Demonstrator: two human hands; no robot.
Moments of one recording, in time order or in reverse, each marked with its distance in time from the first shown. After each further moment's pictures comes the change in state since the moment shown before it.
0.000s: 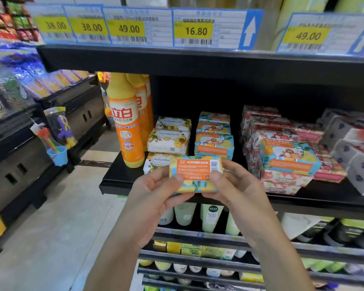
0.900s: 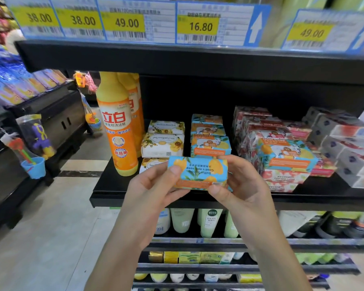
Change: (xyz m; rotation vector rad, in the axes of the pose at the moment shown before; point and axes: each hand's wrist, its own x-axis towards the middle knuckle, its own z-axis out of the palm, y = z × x) left_hand 0.018 0.002 -0.008 0.026 0.000 0.079; right_hand -0.003 0.010 0.008 -0.078 0.067 -0.300
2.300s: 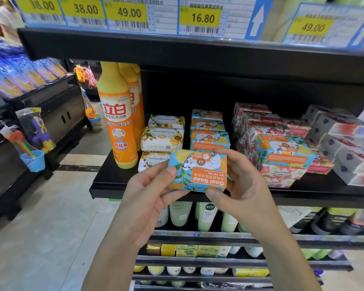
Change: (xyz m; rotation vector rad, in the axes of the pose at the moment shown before) left_hand -0.010 -0.004 -0.002 -0.161 -0.025 -0.053; right_hand 0.002 -0.003 -0.015 -0.176 -0.169 -0.035
